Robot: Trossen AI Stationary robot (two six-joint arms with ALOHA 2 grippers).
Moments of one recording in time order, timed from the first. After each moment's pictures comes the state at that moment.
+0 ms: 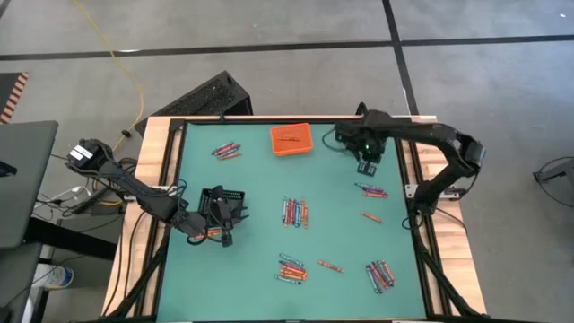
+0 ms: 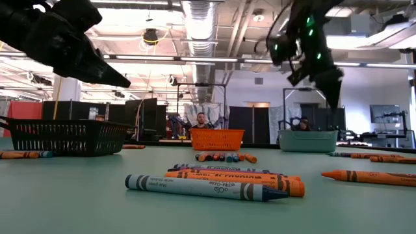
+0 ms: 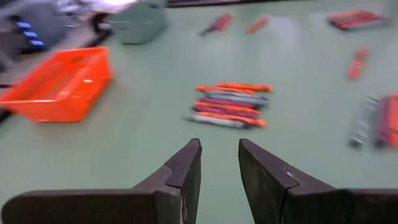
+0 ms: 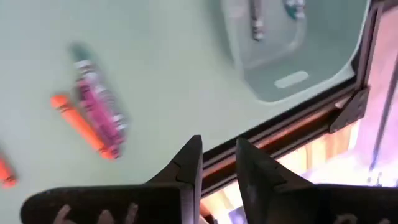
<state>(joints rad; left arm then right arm) -0.51 1.14 0.34 0.38 -0.74 -0.20 -0.47 1.56 1.22 -1.44 0.33 -0.03</state>
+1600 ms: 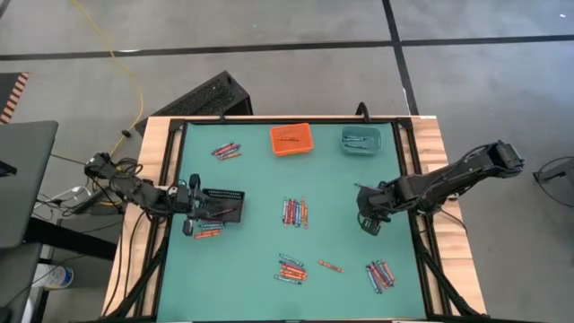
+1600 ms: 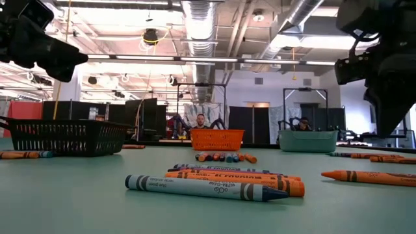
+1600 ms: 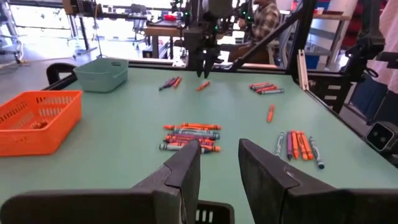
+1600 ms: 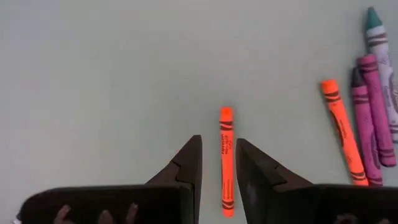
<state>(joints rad) -0.53 0.00 0.06 -0.10 -0.53 -0.10 0.24 1.14 0.61 -0.82 0.08 0.74</state>
